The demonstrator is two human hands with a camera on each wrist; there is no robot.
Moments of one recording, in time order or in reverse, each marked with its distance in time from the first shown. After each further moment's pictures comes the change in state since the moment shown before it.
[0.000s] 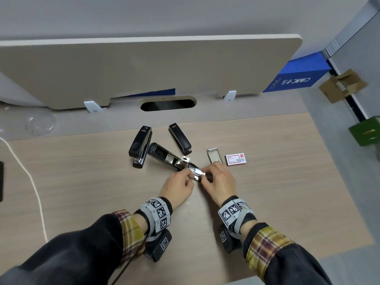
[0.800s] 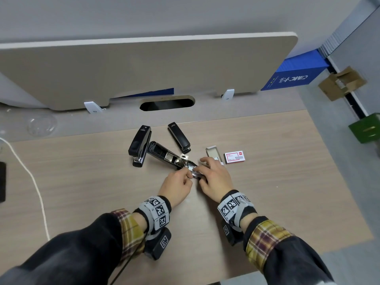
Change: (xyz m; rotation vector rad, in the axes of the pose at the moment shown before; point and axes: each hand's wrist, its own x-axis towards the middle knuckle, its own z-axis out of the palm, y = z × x) left_hand -0.001 -0.005 0.002 -0.005 -0.011 -0.022; right_hand 0.004 0.000 -0.004 -0.094 -0.184 -0.213
